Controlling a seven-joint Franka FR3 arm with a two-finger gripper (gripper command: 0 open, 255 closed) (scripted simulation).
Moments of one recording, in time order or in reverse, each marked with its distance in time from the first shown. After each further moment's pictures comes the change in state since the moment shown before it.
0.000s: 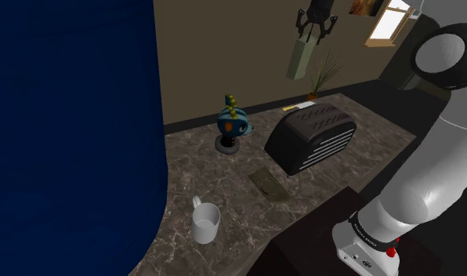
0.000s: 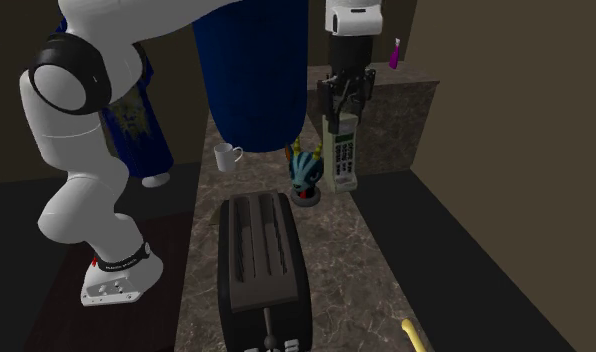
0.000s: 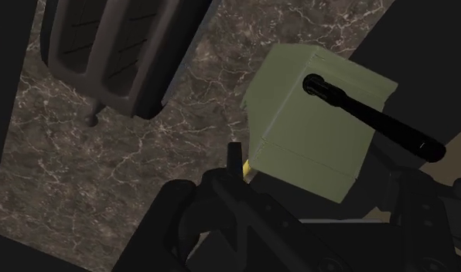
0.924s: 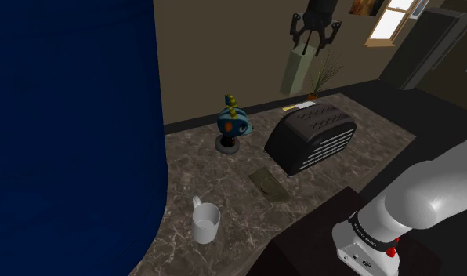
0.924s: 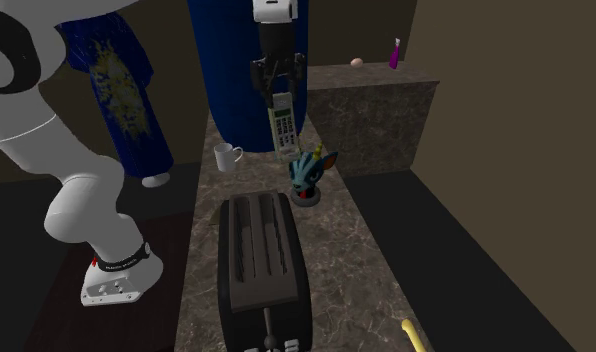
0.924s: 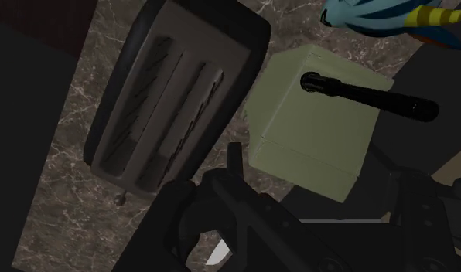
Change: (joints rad) arm 0.133 -0.395 0.132 -0.476 -0.001 0.058 0.266
